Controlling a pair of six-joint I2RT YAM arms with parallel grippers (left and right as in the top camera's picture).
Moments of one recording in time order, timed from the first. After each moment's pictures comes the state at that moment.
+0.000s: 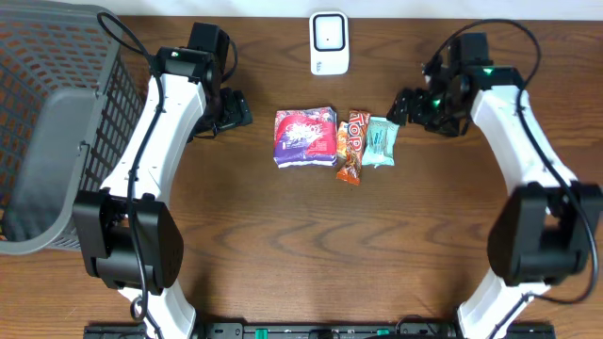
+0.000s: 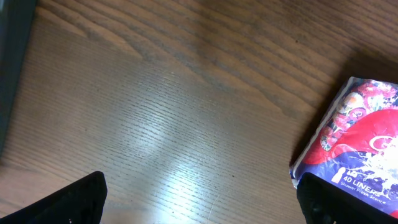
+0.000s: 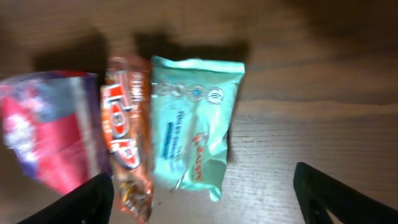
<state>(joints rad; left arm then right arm) -0.17 1.90 1.70 -1.21 -0.09 -0.51 0.05 1.94 1.56 -0.92 -0.33 0.23</state>
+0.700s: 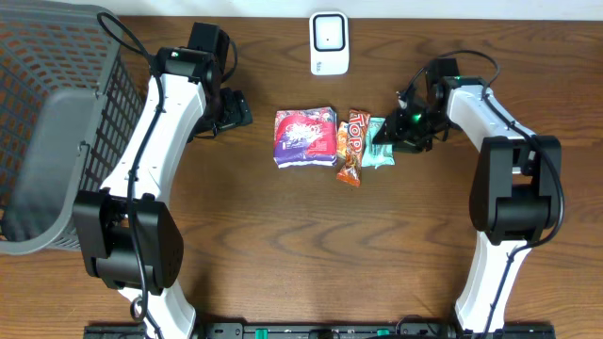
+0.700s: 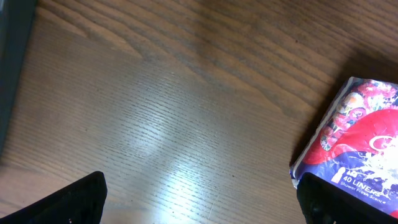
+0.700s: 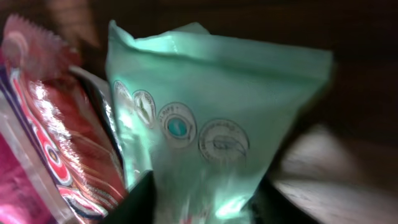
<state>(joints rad) -0.17 1.90 1.70 -1.21 -0.09 -0.51 0.05 2.21 1.57 -0.89 -0.55 0.20</state>
